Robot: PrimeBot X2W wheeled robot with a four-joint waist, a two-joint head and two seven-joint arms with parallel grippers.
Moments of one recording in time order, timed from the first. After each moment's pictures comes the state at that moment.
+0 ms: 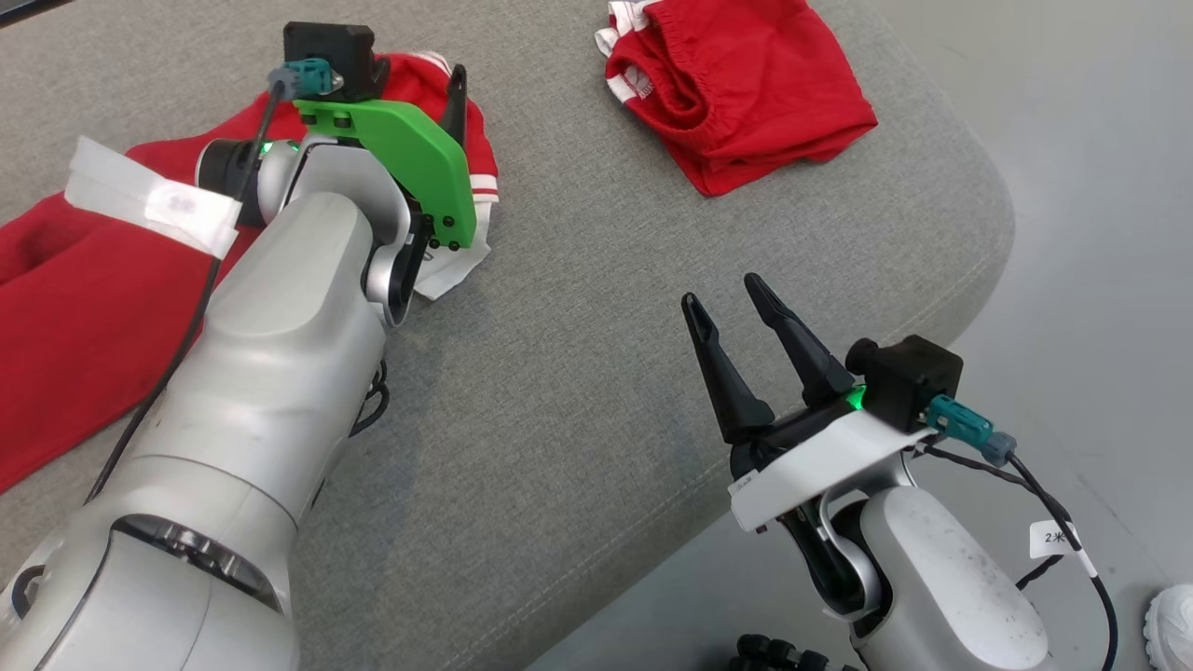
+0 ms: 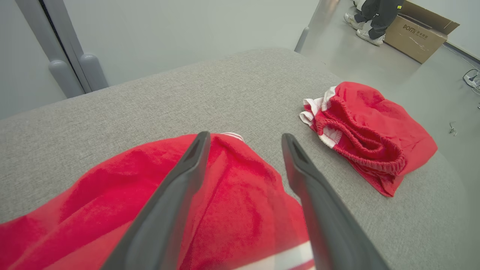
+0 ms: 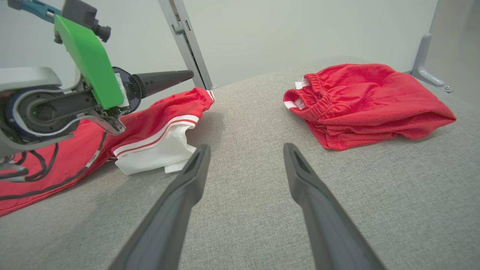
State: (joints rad) left arm -1.15 0.07 -0.78 1.11 -0.83 0.03 -0.08; right arm -0.34 -0.05 0.39 0.17 0.43 0.13 -0.20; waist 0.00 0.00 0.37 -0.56
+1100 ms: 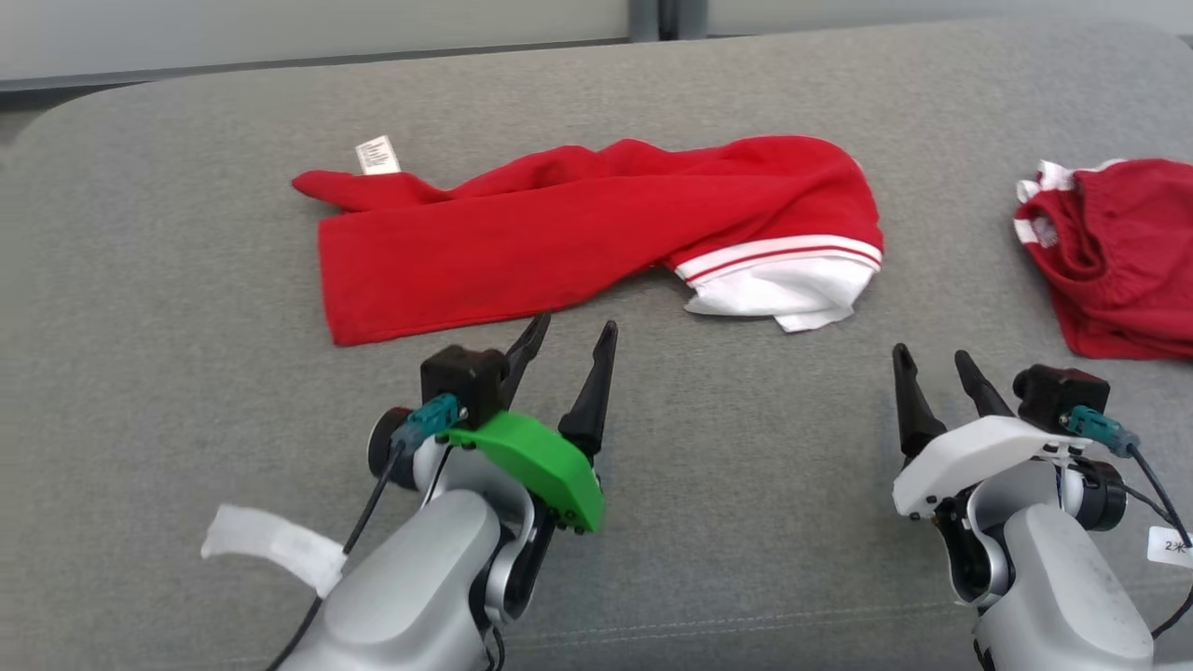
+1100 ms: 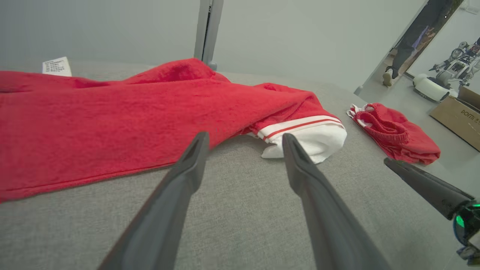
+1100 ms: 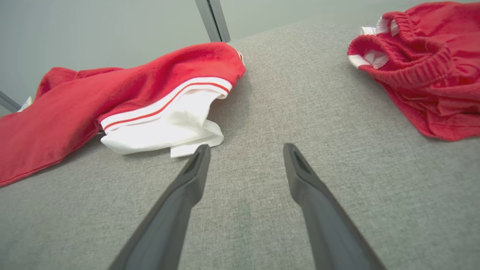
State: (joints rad) left arm -0.61 0.12 -0.88 0.53 -0.85 0.13 -0.26; right arm -0.32 -0.06 -0.02 0.51 0.31 0.13 -0.12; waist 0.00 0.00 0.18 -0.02
